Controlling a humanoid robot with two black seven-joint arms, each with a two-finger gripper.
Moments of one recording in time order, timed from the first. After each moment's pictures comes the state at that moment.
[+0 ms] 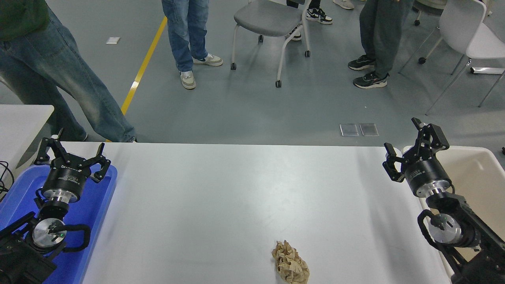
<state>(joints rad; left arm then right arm) -0.46 0.46 -0.83 -0.52 -0.20 -0.62 -0.53 0.32 -0.32 1.19 0.99 -0.51 0.04 0.36</state>
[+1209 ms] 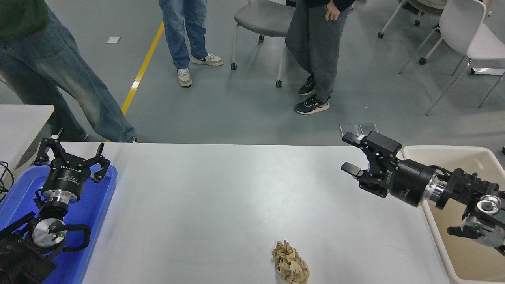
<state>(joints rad) -0.46 0.46 -0.83 -0.52 -0.20 -0.62 -0.53 0.50 -0.83 0.62 1.55 -0.80 0.31 0.27</state>
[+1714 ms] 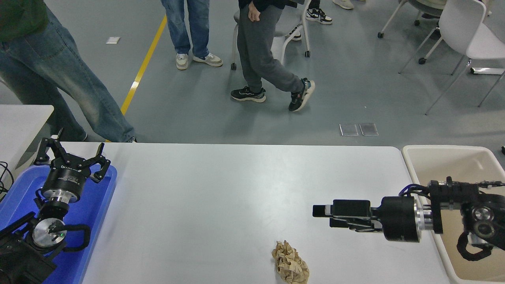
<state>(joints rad) -0.46 0.46 -0.83 -0.52 -0.20 -0.62 -0.53 0.55 -0.86 0.52 1.67 -1.25 0.50 0.16</state>
